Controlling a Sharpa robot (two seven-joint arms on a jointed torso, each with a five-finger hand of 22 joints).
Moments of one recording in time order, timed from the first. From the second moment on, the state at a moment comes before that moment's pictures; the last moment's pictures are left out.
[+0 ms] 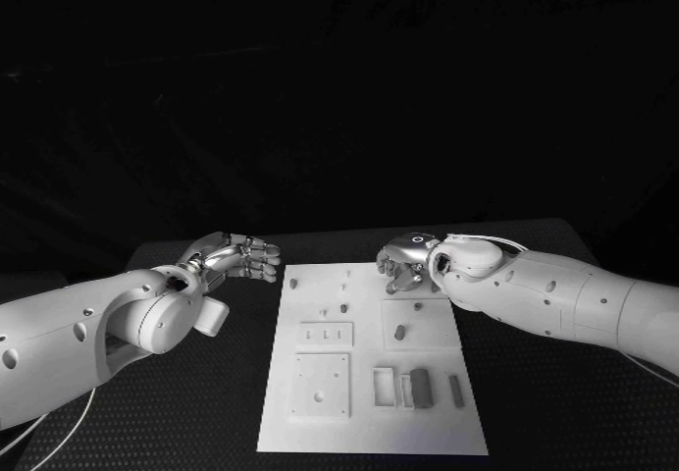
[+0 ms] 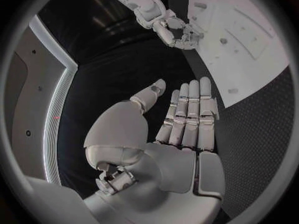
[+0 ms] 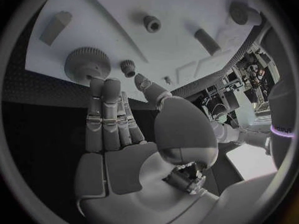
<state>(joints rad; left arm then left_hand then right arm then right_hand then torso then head) 1.31 -0.81 -0.14 1.43 -0.21 -0.26 0.16 1.08 -0.03 0.52 -0.28 0.05 0.81 0.18 0.34 0.51 1.10 0.14 0.18 0.15 0.96 0.10 0.45 0.62 0.04 0.98 0.00 0.22 0.70 1.25 -0.64 -0.12 1.09 -1.69 -0.18 0.05 1.12 -0.11 0.56 -0.28 0.07 0.82 0.18 0.37 0.41 1.15 0.11 0.12 0.07 1.30 0.00 0.86 0.71 0.24 1.19 0.05 0.47 1.31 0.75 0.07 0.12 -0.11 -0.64</state>
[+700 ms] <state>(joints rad) 1.31 -0.82 -0.14 1.43 -0.21 -0.26 0.16 1.07 -0.04 0.52 -0.27 0.05 0.81 0.18 0.34 0.51 1.10 0.14 0.18 0.16 0.96 0.10 0.44 0.62 0.04 0.98 0.00 0.22 0.70 1.25 -0.66 -0.12 1.11 -1.71 -0.17 0.05 1.11 -0.12 0.57 -0.28 0.08 0.83 0.18 0.36 0.41 1.16 0.11 0.11 0.07 1.30 0.00 0.87 0.71 0.24 1.18 0.05 0.48 1.31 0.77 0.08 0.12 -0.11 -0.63</state>
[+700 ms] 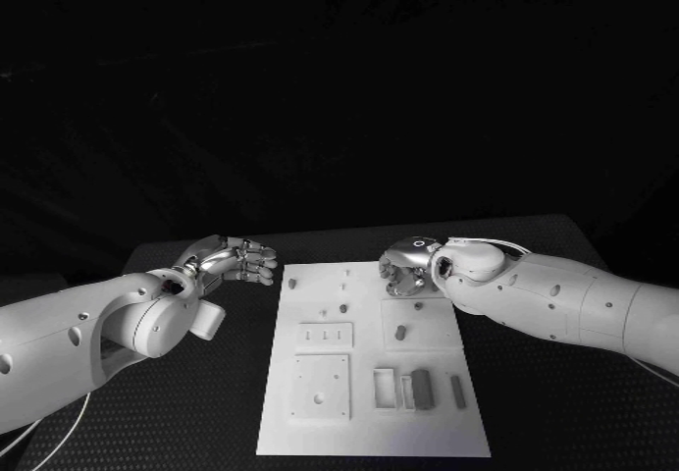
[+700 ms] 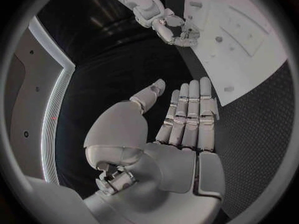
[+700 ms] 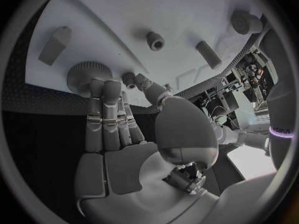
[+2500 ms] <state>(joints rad) 1.32 -0.82 -0.14 1.42 -0.22 -0.25 0.15 1.06 -0.04 0.52 -0.27 0.05 0.81 0.18 0.34 0.51 1.10 0.14 0.18 0.16 0.96 0.10 0.44 0.63 0.04 0.98 0.00 0.22 0.70 1.25 -0.59 -0.12 1.18 -1.82 -0.33 -0.07 1.18 -0.09 0.66 -0.29 0.08 1.01 0.11 0.41 0.47 1.29 0.05 0.15 0.13 1.32 -0.06 1.10 0.78 0.21 1.20 0.00 0.73 1.31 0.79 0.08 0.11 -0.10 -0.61</state>
